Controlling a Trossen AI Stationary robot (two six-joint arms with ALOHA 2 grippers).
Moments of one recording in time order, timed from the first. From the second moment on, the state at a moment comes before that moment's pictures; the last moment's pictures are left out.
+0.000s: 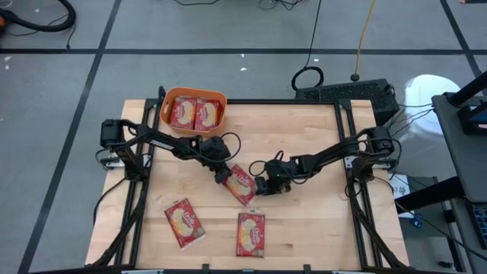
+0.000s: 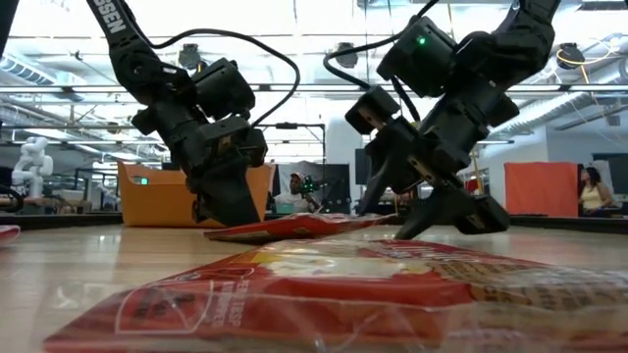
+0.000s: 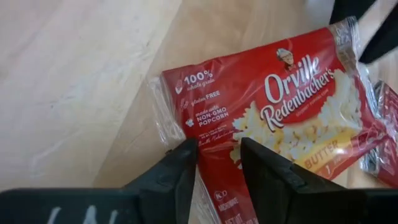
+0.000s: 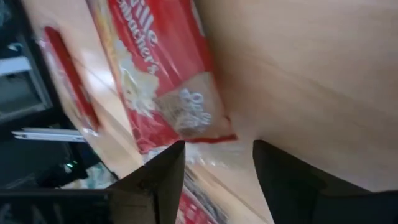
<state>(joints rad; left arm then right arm) 0.19 1.72 0.68 0.11 0.35 -0.41 0.07 1.78 0.72 0.23 -0.29 1.51</state>
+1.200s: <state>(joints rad) 0.19 1.72 0.67 0.14 0.30 -0.43 0.04 1.79 0.72 0.39 -0.19 1.52</state>
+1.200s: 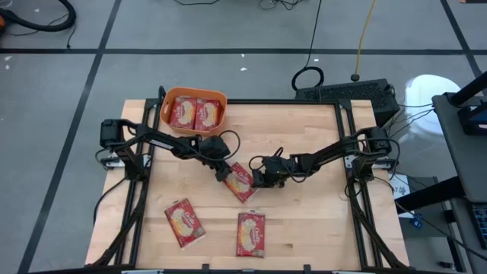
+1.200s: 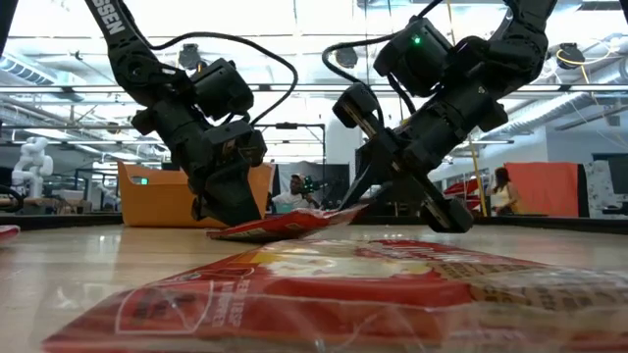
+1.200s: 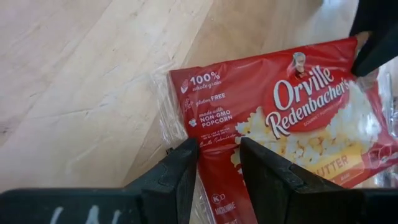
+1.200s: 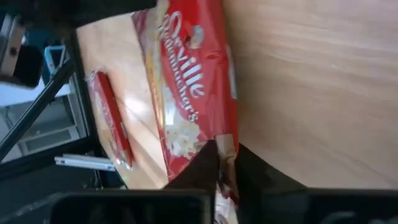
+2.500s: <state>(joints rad) 0.28 1.27 1.18 -0.45 0.30 -0.30 -0.04 1.16 0.72 -0.08 -0.17 0.77</state>
